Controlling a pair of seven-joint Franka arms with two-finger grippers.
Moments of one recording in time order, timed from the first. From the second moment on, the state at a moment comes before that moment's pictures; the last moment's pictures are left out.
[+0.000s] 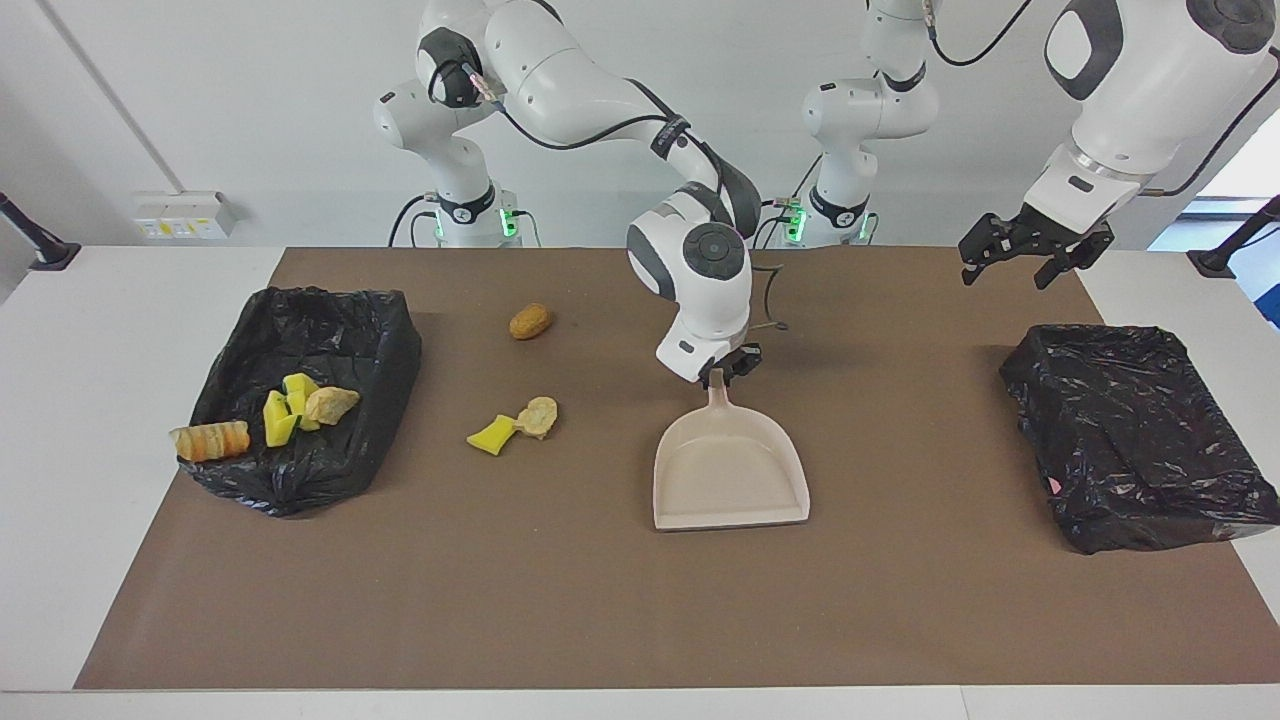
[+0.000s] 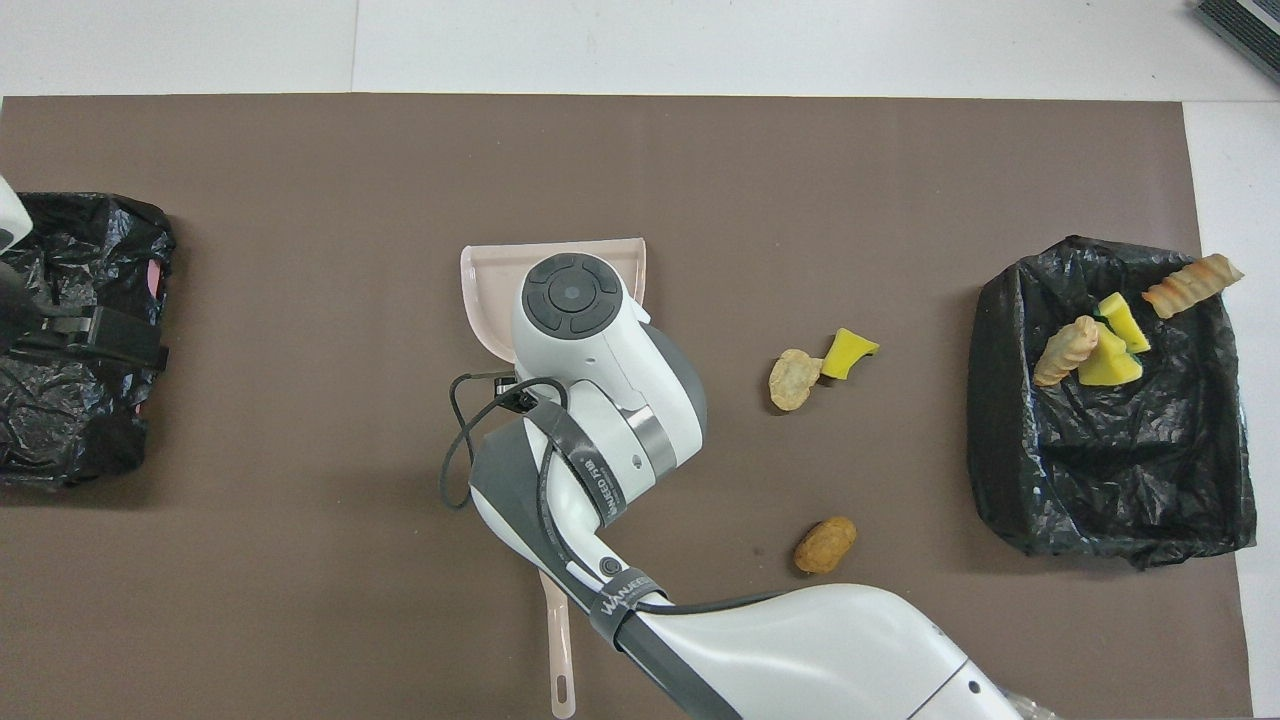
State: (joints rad) left arm -0.01 -0.01 -0.04 -1.62 -0.01 1.55 0.08; right arm 0.68 0.63 -0.01 -1.37 0.20 1.97 0.56
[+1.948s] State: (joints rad) left arm -0.23 0.26 -0.05 -1.64 -0.08 1.85 -0.15; right arm 0.90 -0.10 0.00 -2.16 0.28 1.98 0.76
